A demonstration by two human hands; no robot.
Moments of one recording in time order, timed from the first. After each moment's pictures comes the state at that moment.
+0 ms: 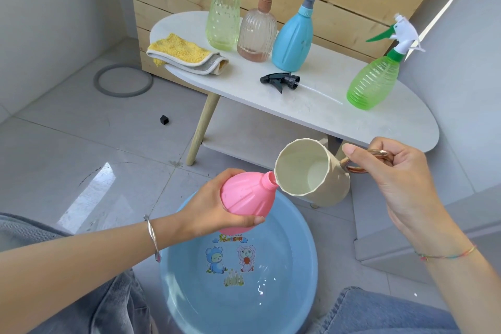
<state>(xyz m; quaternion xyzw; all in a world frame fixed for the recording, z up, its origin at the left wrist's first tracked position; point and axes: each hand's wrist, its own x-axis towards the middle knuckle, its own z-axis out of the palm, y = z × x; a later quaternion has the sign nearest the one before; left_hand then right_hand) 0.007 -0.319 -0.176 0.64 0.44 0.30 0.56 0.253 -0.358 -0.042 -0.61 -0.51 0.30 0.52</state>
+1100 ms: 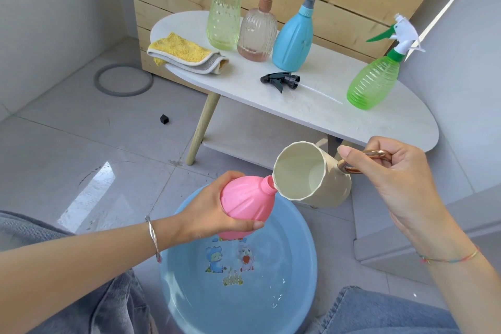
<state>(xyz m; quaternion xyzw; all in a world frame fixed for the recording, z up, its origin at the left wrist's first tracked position) 0.004 -0.321 -0.182 0.64 0.44 0.28 0.57 0.251 -0.361 -0.039 -0.62 -0.55 0.27 0.48</state>
